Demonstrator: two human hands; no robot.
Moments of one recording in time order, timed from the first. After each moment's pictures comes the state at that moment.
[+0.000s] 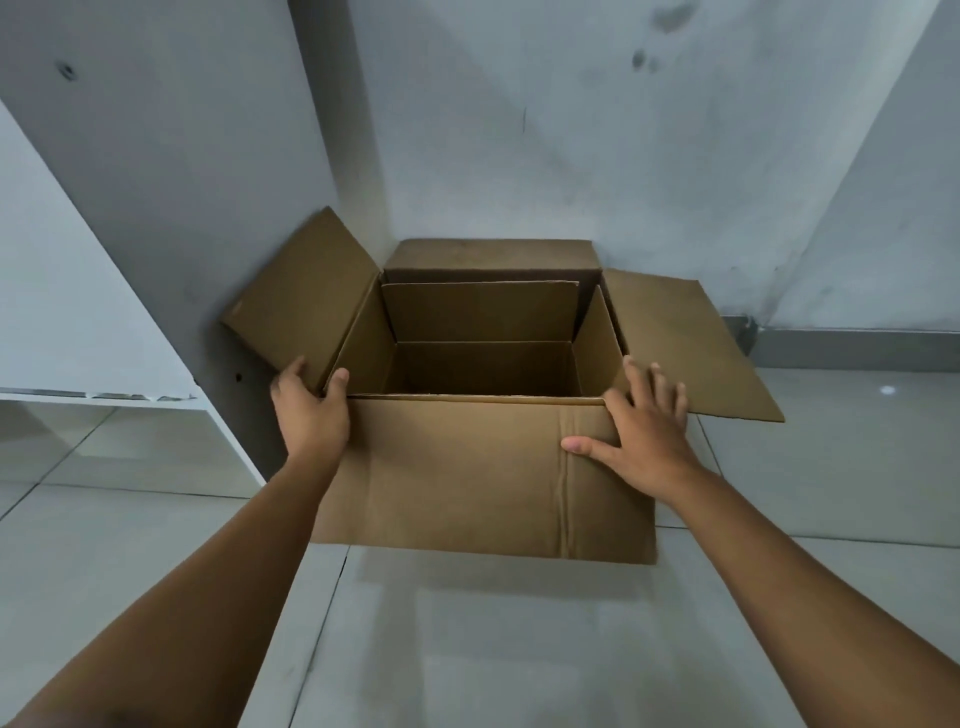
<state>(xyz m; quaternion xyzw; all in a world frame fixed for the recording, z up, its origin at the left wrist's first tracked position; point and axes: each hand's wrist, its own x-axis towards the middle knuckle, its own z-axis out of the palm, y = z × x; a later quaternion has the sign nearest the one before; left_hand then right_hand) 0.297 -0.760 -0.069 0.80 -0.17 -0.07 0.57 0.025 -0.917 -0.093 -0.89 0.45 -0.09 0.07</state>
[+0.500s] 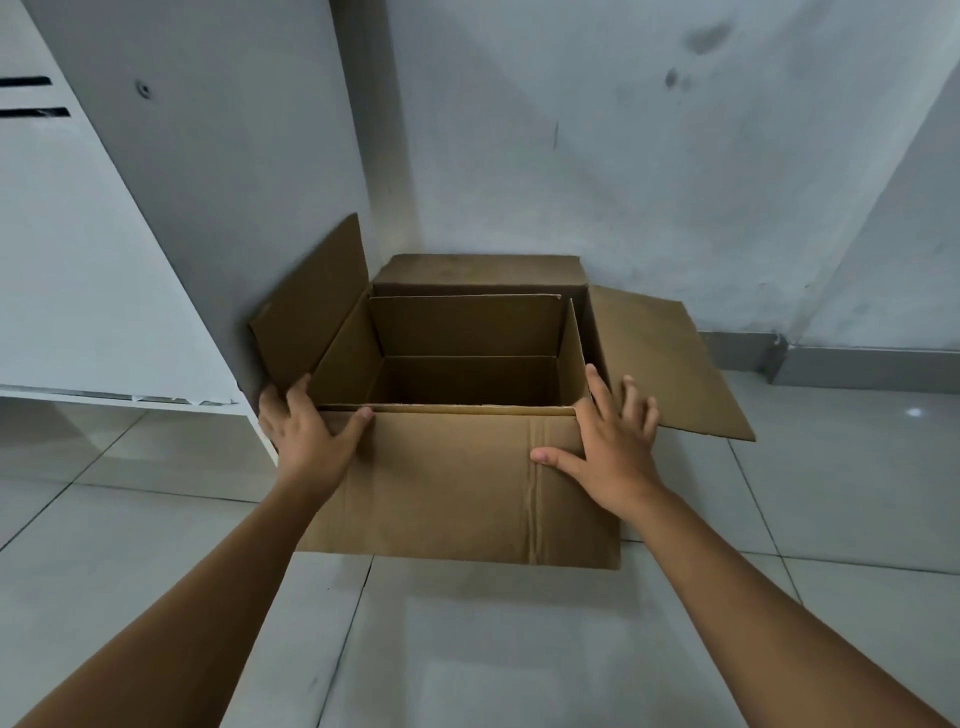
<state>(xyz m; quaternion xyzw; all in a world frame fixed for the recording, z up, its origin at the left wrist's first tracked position) 0.325 -0.724 -0.082 0.87 -0.25 -0.02 0.42 0.084 -0.885 -0.098 -0.89 0.43 -0.13 0.05</state>
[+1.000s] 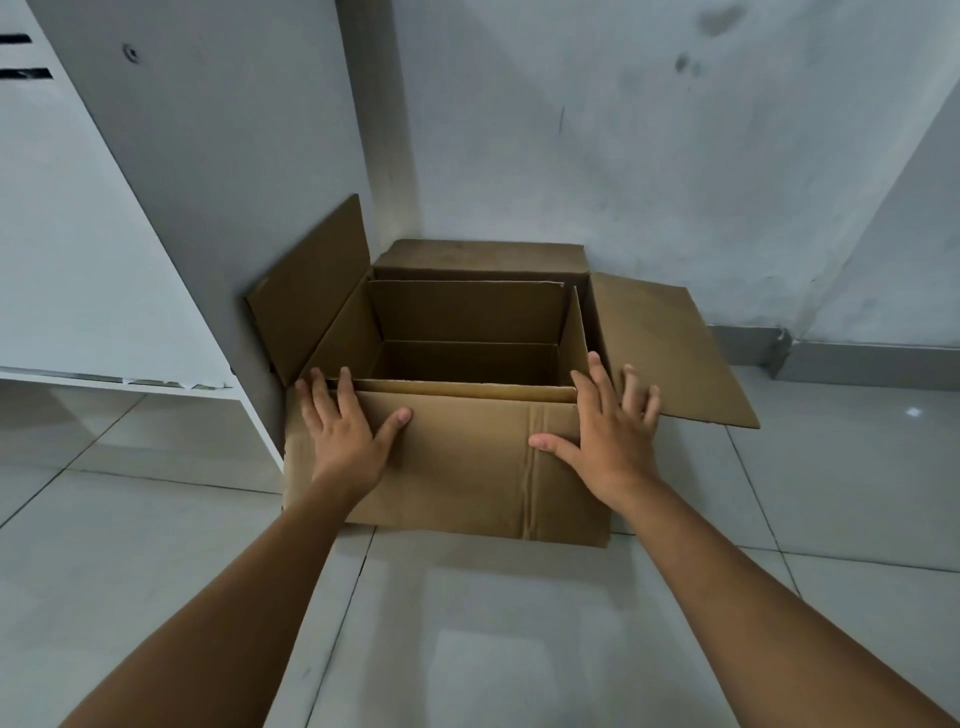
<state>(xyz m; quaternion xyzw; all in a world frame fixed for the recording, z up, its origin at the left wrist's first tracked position) 0.307 -0.743 -0.108 0.90 -0.32 -0.05 0.30 0.091 -0.888 -0.107 -0.88 0.44 -0.15 0.02</state>
